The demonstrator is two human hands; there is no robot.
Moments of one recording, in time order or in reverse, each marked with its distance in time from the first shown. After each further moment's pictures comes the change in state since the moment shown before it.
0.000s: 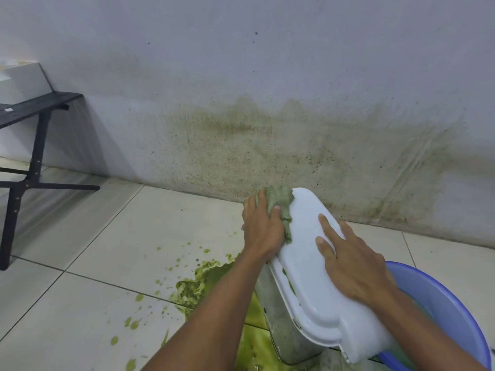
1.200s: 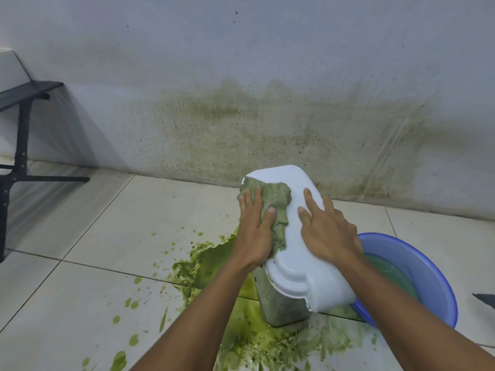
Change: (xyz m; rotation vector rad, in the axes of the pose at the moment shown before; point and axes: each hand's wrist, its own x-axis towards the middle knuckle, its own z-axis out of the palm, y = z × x) left_hand -0.068 -0.012 -0.004 -0.091 -0.155 0.089; right_hand -0.004 -0.016 0.005 0.025 0.042 0.088
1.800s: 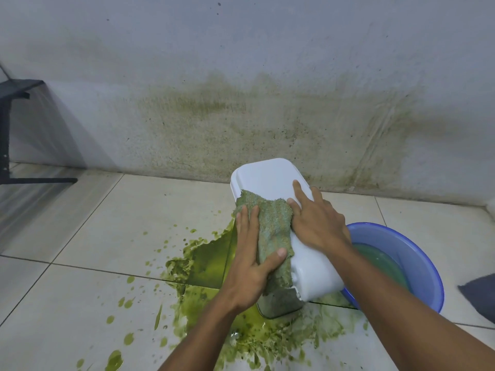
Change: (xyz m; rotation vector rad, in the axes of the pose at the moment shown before) left_hand -0.070 -0.009 0.004 -0.040 -0.145 0.099; right_hand 0.003 0.002 0.001 0.028 0.001 -0.016
